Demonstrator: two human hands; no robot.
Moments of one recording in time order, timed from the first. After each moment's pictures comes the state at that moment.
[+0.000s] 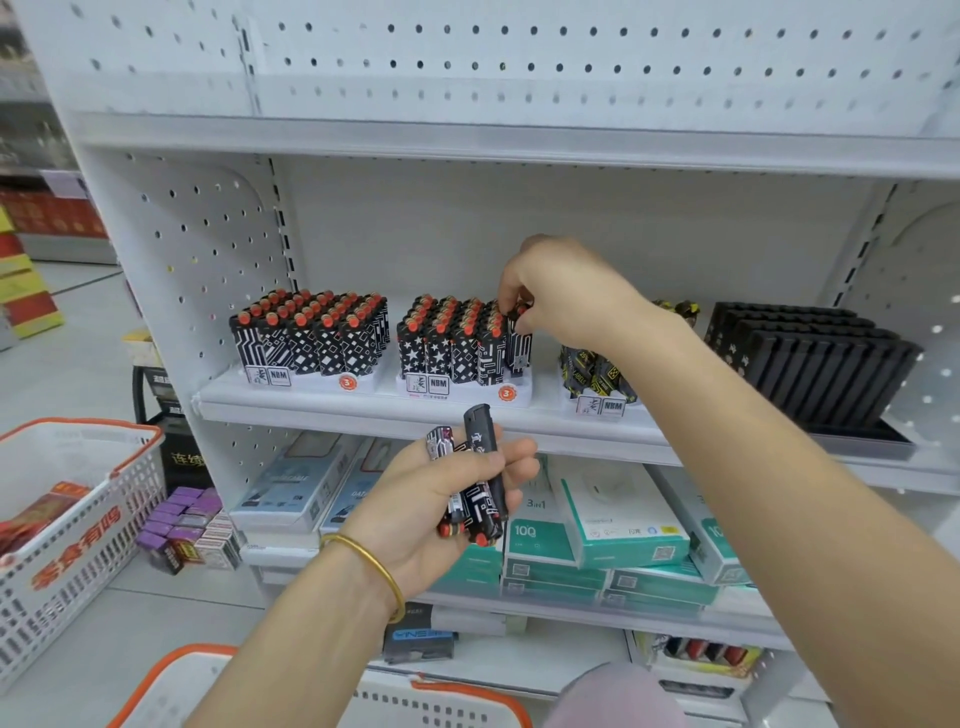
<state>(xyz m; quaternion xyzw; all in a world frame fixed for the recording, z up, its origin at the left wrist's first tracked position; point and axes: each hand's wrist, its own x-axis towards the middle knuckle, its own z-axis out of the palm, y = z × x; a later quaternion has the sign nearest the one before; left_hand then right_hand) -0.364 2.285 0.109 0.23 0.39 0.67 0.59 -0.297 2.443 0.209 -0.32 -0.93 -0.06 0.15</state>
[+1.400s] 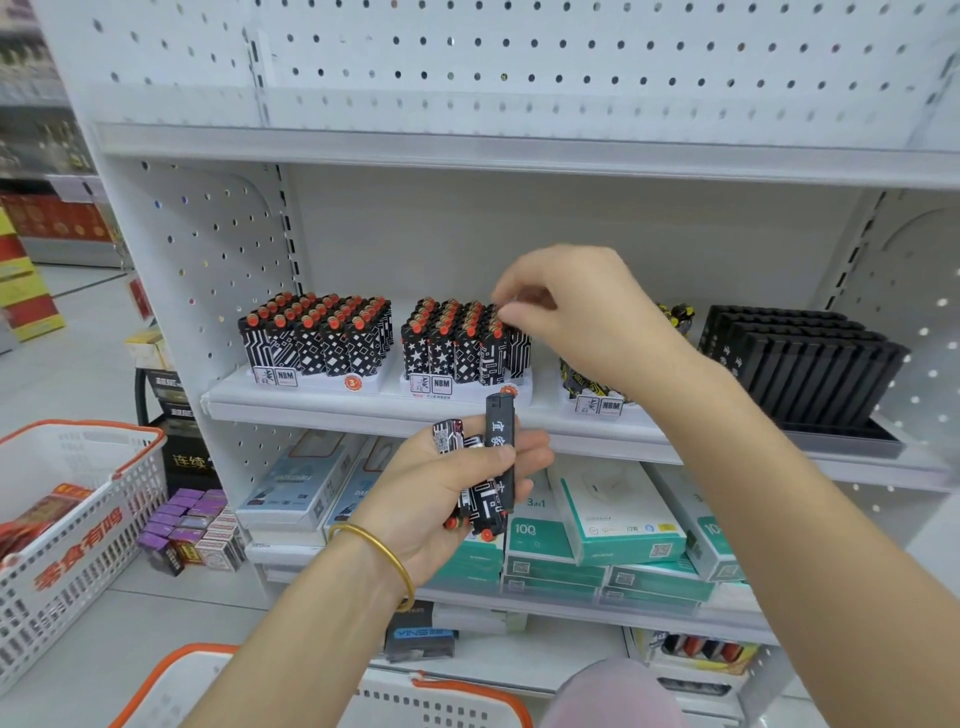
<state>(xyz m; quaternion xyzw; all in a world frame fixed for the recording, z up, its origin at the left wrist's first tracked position) -0.362 2.283 0.114 0.28 0.41 0.66 0.56 -0.269 2.397 0.205 -0.27 -0.91 0.01 0.30</state>
